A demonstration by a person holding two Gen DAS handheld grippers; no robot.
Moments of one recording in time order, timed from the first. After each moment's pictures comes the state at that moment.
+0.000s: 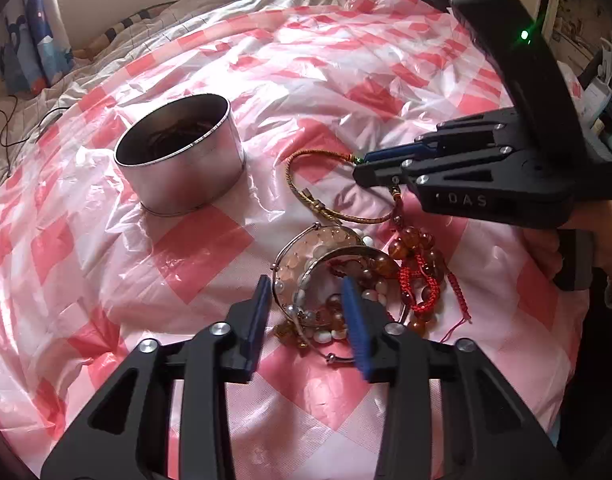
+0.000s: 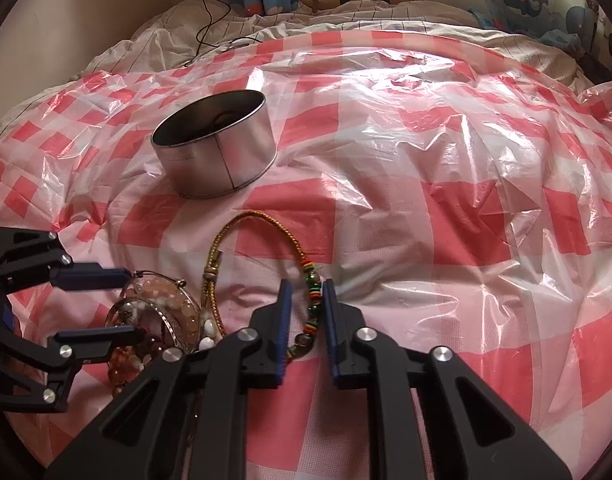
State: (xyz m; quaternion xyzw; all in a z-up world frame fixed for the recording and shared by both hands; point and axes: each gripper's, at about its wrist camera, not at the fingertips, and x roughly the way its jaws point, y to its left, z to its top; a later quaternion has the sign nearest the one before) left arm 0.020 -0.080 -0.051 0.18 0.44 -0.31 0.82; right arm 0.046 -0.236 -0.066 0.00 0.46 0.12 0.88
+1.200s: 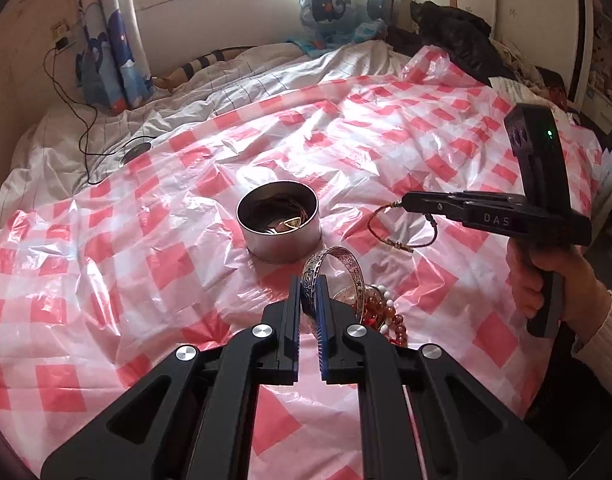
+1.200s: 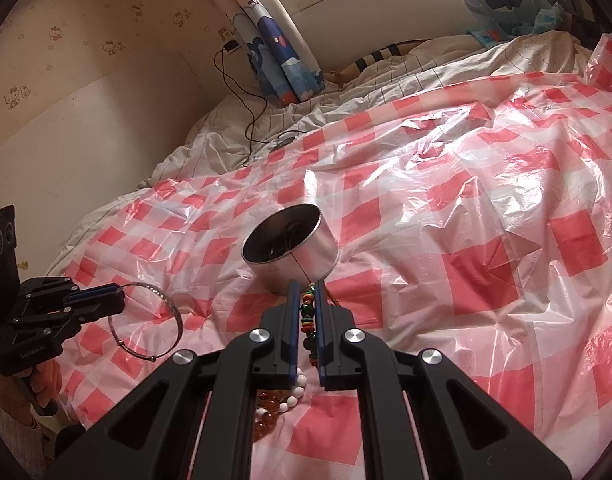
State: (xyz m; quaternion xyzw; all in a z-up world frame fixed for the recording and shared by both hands) left arm -0.004 -0.031 0.065 0.12 0.38 -0.23 0.89; right arm 0.030 -0.274 -0.005 0.18 0.34 0.23 0.90
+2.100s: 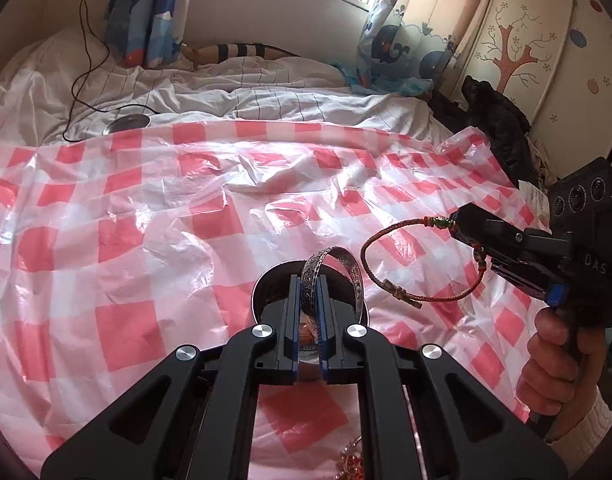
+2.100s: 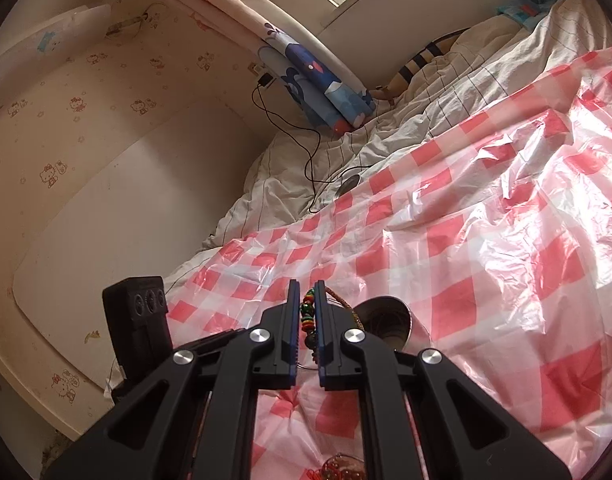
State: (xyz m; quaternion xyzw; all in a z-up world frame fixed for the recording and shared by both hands) left arm 0.141 -0.021 0.022 -0.06 0.39 -0.23 0.89; right arm 0.132 -0.256 0.034 0.31 0.31 0.32 0.84
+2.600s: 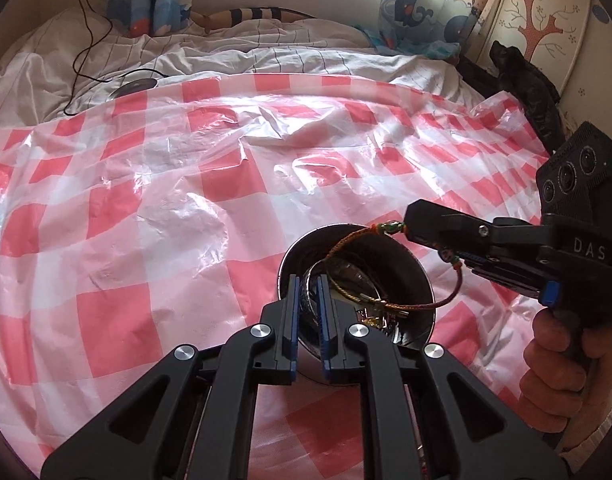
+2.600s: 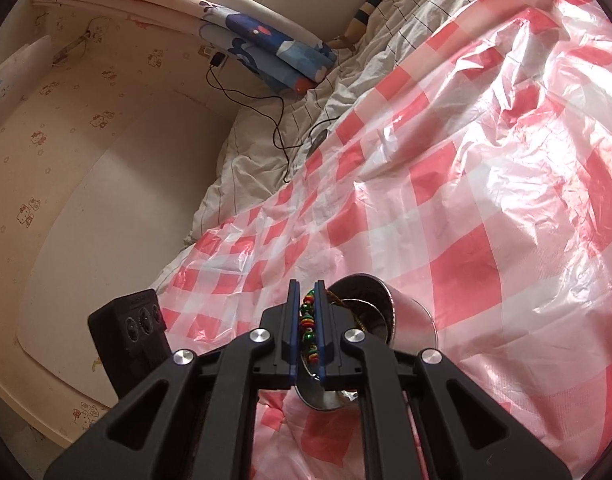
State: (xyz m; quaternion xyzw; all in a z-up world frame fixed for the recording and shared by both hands) left arm 0.162 -0.036 -0.026 -0.01 0.44 -0.19 0.88; right arm 0.175 -0.232 -0.036 0.35 0.39 0.30 0.80
